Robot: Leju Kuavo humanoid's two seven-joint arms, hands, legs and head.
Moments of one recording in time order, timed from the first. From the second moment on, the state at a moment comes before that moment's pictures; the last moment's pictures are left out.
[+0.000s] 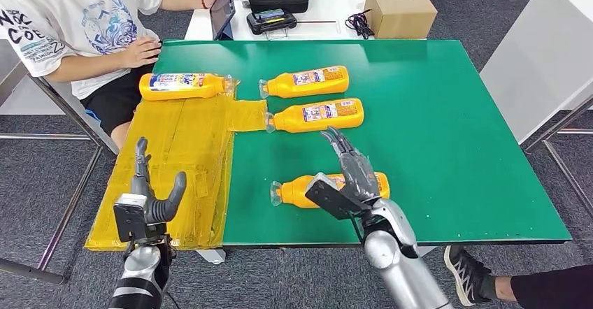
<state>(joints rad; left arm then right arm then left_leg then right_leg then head) -0.18 -0.21 0.07 -1.11 -0.20 0.34 -0.68 -0.23 0.00 0.41 -1.37 0.65 -0.11 -0.23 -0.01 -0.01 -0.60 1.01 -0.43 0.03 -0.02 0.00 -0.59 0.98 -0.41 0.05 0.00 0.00</state>
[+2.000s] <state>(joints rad) -0.27 -0.24 -0.06 -0.92 -0.19 0.34 -0.68 -0.69 -0.40 0.98 -1.11 0.16 0.37 -0.10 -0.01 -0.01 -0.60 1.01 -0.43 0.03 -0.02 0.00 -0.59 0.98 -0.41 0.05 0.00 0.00</state>
